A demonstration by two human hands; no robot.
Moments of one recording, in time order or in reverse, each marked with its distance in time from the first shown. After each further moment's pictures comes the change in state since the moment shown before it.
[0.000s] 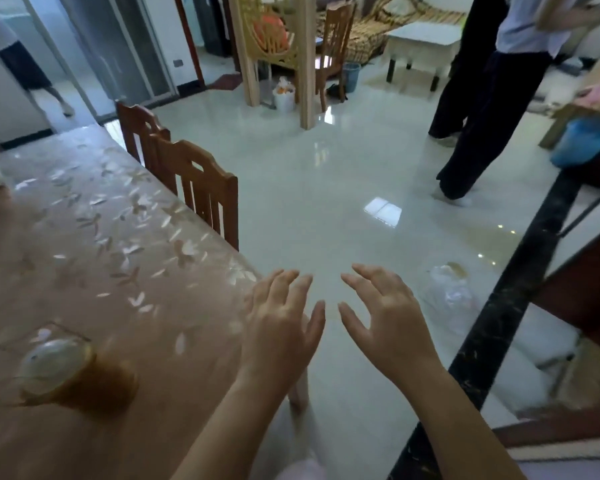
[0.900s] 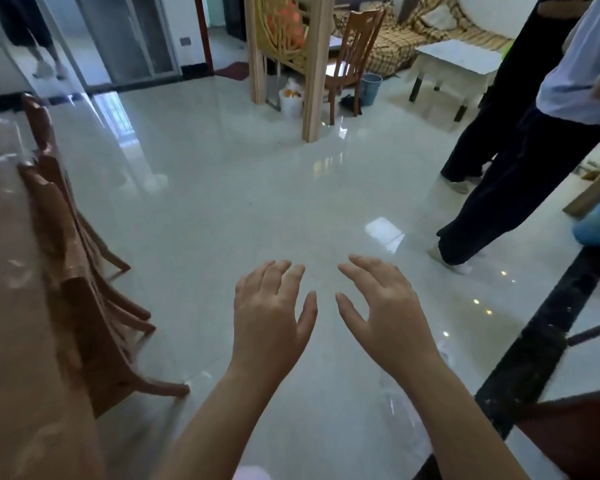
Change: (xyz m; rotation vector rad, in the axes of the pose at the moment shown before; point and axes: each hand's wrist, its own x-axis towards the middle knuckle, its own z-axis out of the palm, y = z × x) left_hand 0.356 0.068 0.252 0.009 0.077 -0.163; right_hand 0.359 0.278 -0.025 -0.009 -0.083 -0.123
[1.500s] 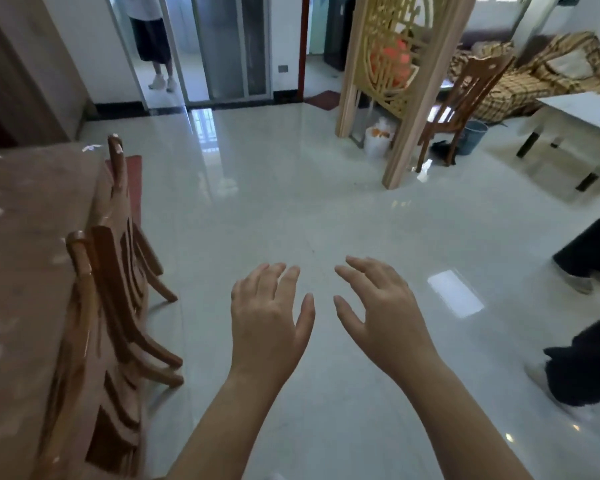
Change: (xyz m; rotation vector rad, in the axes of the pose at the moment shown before) left_hand 0.252 -0.187 0.061 0.143 0.114 -0.273; right_hand 0.337 -0.018 0.146 0.068 -0.106 -0.295
